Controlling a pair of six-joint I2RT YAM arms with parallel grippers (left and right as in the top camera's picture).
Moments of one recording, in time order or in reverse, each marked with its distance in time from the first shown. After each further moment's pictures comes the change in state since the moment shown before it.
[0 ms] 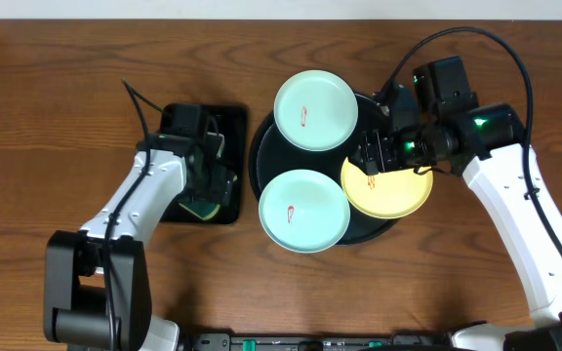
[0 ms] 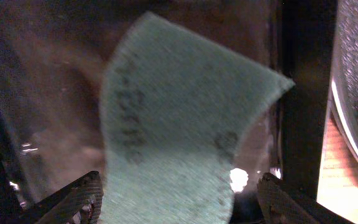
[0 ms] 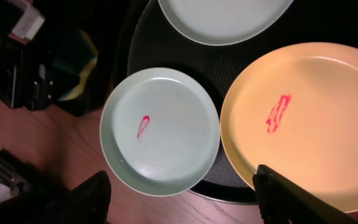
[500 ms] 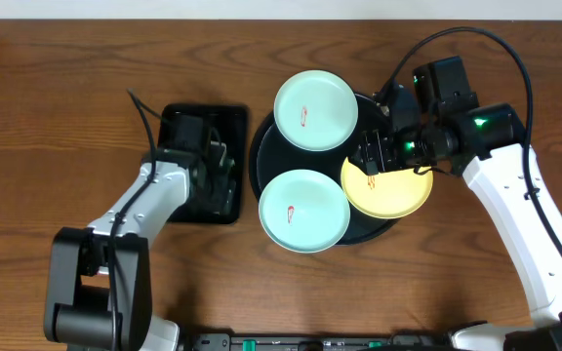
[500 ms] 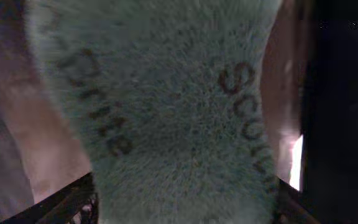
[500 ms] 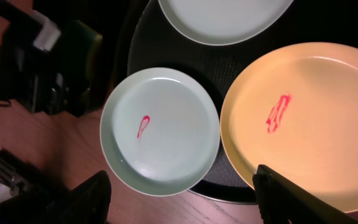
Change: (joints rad) left arm -0.003 0.000 -0.126 0.145 -0.011 0.004; right arm 0.000 0.000 0.000 0.000 0.000 0.000
